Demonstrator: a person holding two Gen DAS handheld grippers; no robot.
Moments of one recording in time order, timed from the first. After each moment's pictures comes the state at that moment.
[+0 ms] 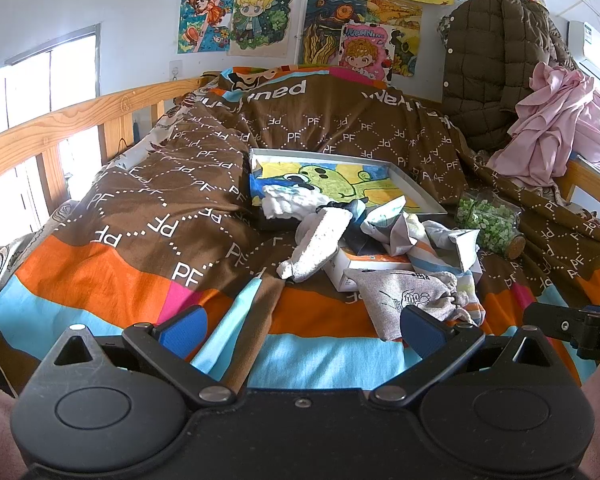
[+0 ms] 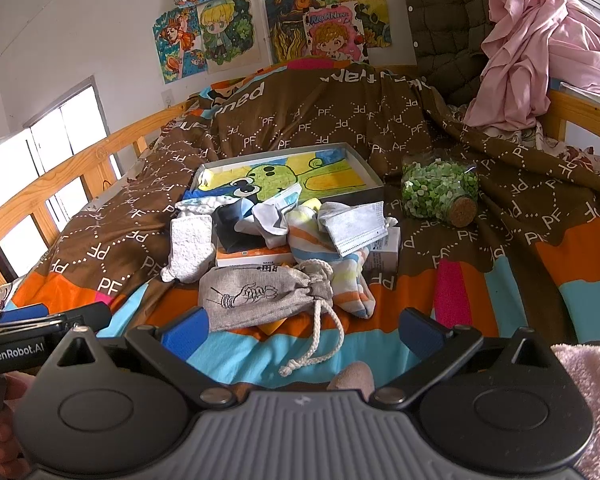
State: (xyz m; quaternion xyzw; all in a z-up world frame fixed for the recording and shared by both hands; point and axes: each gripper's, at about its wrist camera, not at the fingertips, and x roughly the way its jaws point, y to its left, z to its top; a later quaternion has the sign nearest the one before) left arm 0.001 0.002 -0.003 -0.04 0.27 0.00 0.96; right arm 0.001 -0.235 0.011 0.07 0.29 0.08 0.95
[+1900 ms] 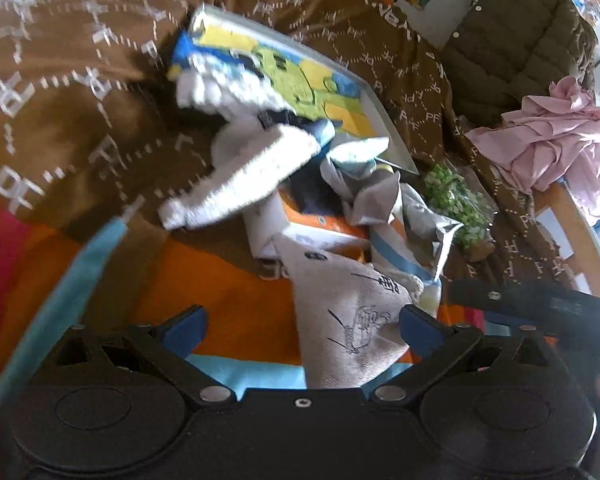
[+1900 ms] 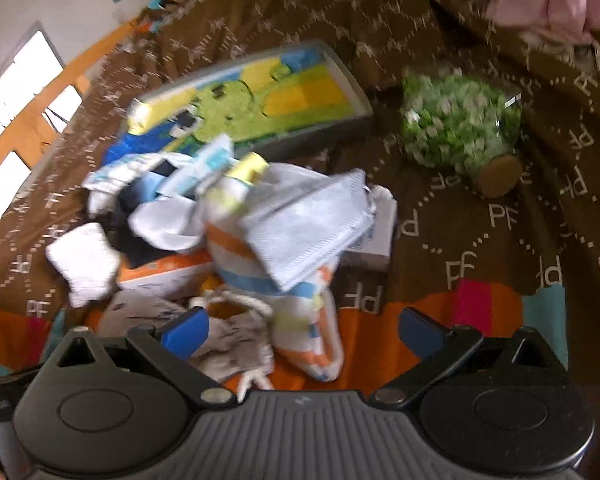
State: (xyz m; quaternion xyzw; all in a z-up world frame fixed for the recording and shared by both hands) left arm 0.150 0.006 -0.071 -0.23 0.43 -0.11 0.87; right arm 0.189 -0.271 -0.025 0.09 0.47 0.09 0.87
